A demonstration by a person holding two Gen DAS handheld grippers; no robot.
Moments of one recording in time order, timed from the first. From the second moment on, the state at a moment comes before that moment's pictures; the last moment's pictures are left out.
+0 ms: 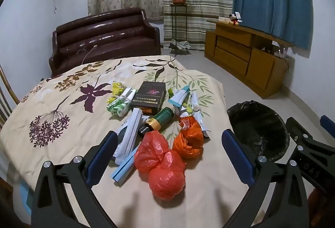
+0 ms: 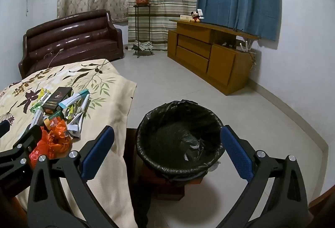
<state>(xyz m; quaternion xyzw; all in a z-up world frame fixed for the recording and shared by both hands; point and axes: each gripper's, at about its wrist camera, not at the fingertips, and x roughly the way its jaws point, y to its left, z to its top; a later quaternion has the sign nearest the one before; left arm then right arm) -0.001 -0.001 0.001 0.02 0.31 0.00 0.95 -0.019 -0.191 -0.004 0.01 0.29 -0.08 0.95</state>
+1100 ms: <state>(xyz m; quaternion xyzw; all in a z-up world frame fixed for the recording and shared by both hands) 0.003 0.006 -0.001 0.01 0.32 0.00 0.95 -0.018 -0.191 -0.007 0.01 0.29 -0.08 0.95</state>
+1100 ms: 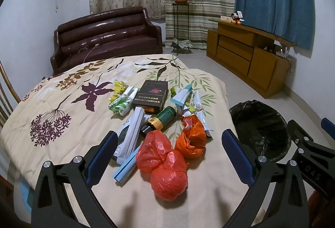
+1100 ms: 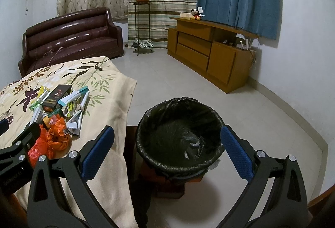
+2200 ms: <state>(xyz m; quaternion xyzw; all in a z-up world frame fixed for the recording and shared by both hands) 0.002 0.005 -0.004 0.01 0.32 0.00 0.95 -0.018 -0.192 -0.007 0.01 0.30 -0.08 0.95</state>
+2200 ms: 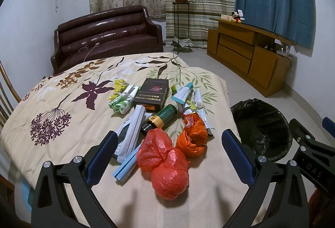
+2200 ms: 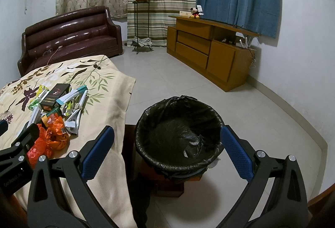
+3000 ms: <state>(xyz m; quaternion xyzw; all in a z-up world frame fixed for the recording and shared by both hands) 0.001 0.004 -0.007 0.01 0.32 0.00 0.95 -0.017 -0.191 -0.011 0.01 0.30 -0.08 0.95</state>
